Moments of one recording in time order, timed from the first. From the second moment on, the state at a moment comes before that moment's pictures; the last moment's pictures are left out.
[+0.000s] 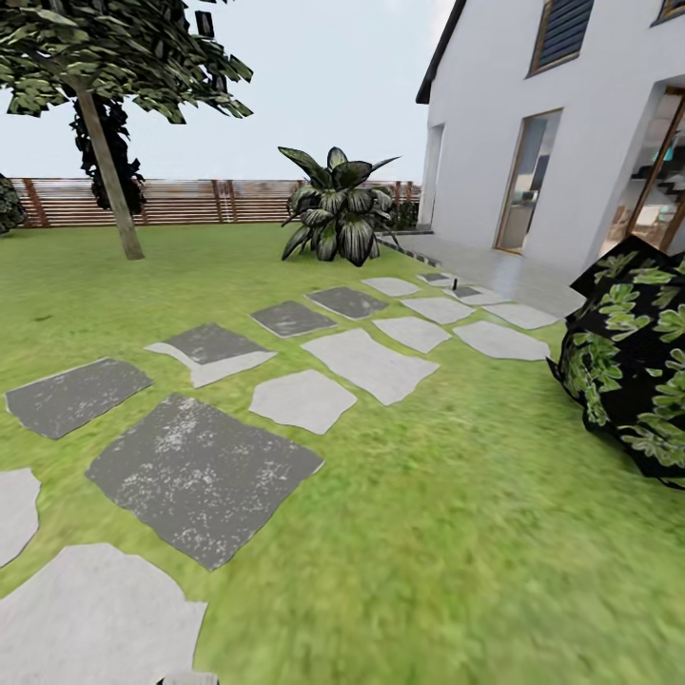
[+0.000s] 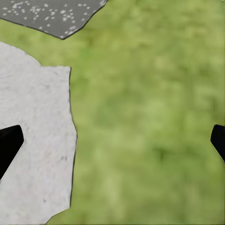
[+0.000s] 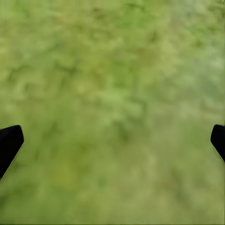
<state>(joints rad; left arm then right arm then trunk) -0.21 0.07 -0.01 -0.36 -0.01 -0.33 -0.01 -0.07 -0.07 -0.01 -0.58 0.00 -0.31 0.00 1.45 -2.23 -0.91</state>
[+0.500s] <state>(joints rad) -0.21 0.07 -0.01 -0.36 -0.01 -0.33 -0.01 -0.07 -0.07 -0.01 -0.58 0.00 -0.31 0.00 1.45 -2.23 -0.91</state>
